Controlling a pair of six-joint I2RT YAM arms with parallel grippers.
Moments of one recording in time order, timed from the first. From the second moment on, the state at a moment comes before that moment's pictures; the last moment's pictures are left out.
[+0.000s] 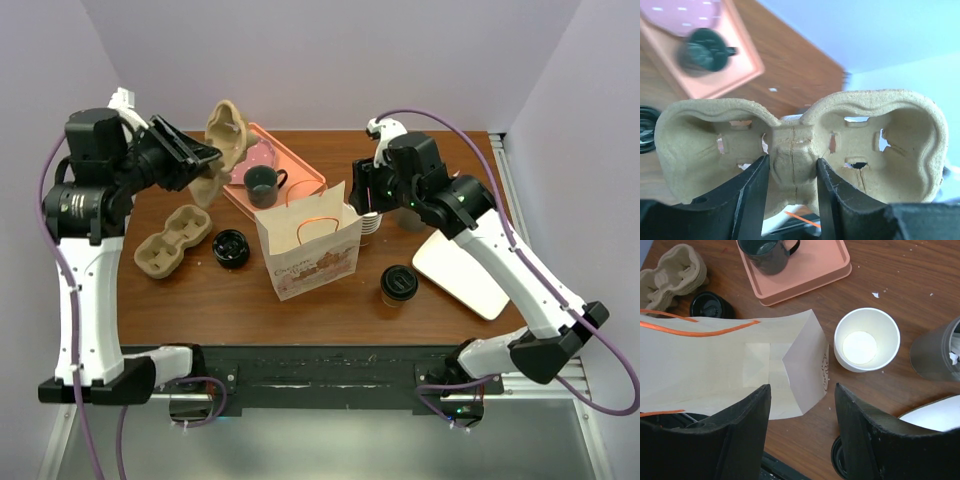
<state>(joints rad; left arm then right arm) -0.02 1.25 1.83 -1.06 0.34 -0.82 0.66 1.38 1.64 -0.85 0.08 0.27</state>
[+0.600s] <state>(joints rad) -0.03 0.98 1.53 -0.69 0.49 -1.27 0.66 1.41 1.57 -0.73 0.01 0.28</state>
